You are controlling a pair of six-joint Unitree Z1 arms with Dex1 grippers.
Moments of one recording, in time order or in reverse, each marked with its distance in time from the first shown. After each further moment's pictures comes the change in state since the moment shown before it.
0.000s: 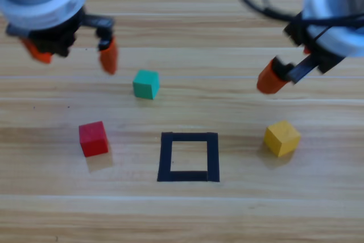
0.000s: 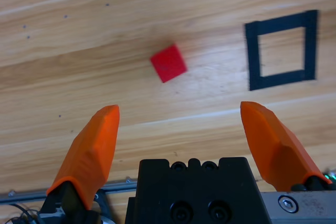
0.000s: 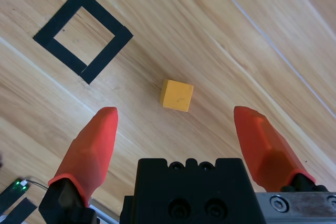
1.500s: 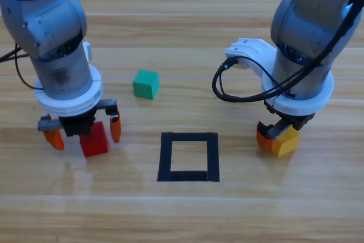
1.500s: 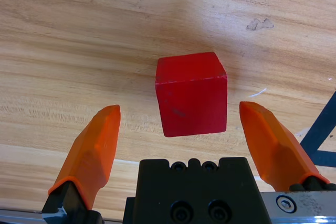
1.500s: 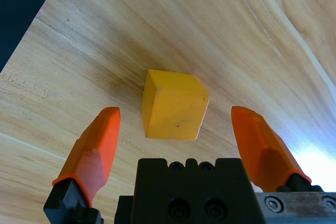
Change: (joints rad) arm 0 0.133 0.198 0.398 -0.419 -0.146 -0.255; arm 1 -0.080 0.350 -0.012 0.006 0.009 0.000
